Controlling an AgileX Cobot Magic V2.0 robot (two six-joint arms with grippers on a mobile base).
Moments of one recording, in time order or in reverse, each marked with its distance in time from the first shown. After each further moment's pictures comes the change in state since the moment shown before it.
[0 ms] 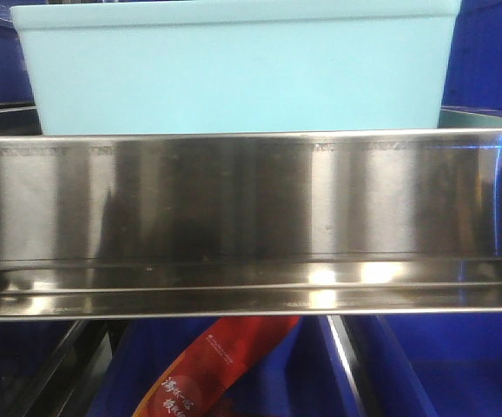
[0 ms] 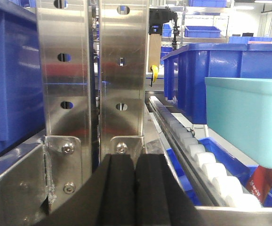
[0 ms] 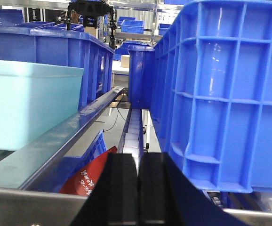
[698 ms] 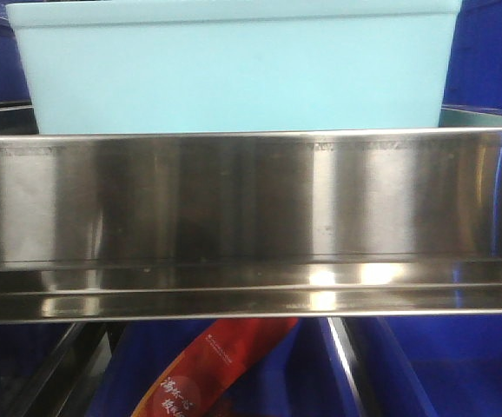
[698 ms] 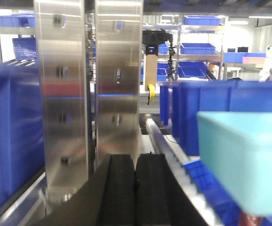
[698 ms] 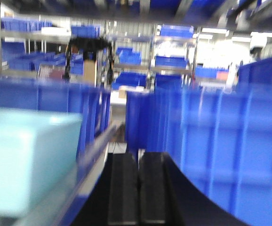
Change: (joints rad) left arm 0.000 -0.002 -0.233 0.012 0.171 0.000; right arm 0.000 -0.004 -0.187 0.000 0.060 0.000
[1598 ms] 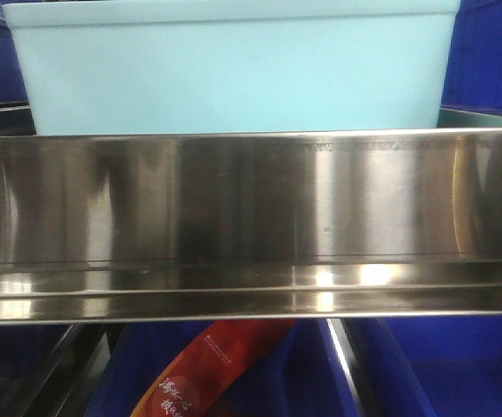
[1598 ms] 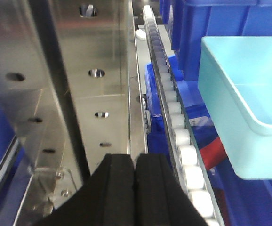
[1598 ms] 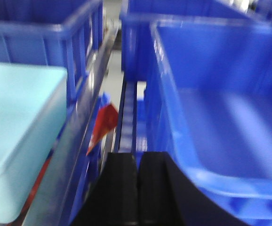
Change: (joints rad) left arm 0.000 0.672 -0.630 0.004 0.535 0.000; right arm 0.000 0.771 -0.713 0.020 0.494 0.000
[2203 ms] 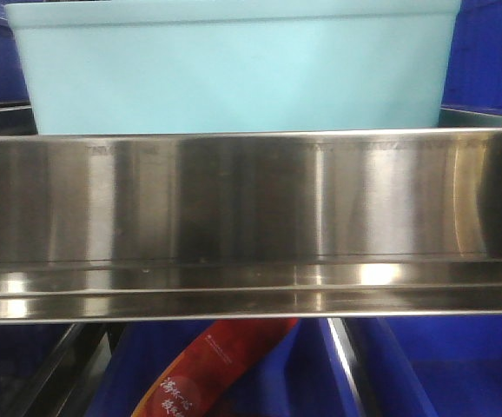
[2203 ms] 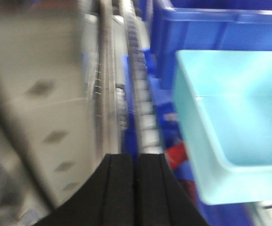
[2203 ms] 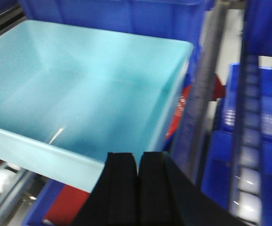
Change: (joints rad) left arm -0.059 0.268 -0.319 -0.101 0.142 0.026; right arm 0.232 0.268 -0.236 0.248 0.155 -0.091
